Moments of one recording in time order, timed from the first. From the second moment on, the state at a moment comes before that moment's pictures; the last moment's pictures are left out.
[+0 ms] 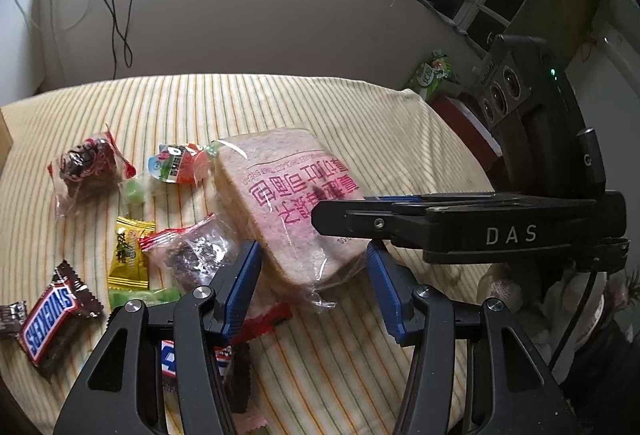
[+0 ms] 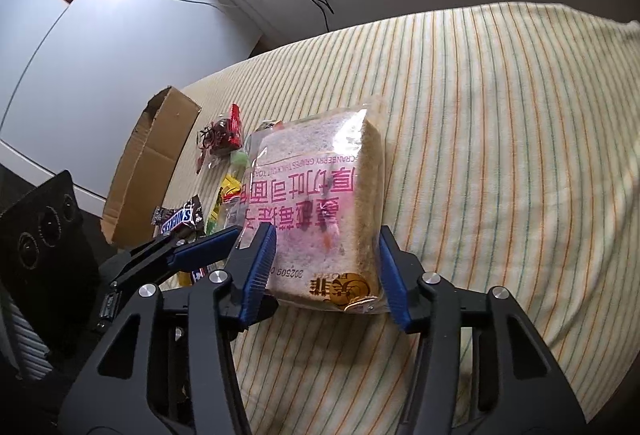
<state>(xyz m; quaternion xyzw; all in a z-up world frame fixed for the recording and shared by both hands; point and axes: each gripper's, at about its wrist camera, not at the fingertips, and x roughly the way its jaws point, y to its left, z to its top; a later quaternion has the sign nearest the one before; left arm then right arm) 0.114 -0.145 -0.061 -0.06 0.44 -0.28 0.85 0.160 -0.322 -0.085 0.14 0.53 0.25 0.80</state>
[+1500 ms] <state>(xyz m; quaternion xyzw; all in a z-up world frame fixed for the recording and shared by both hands) 0.031 0.069 -0.002 -0.13 0.33 -0.12 0.93 0.134 -0.070 -0.007 0.02 0.47 0.40 0.79</state>
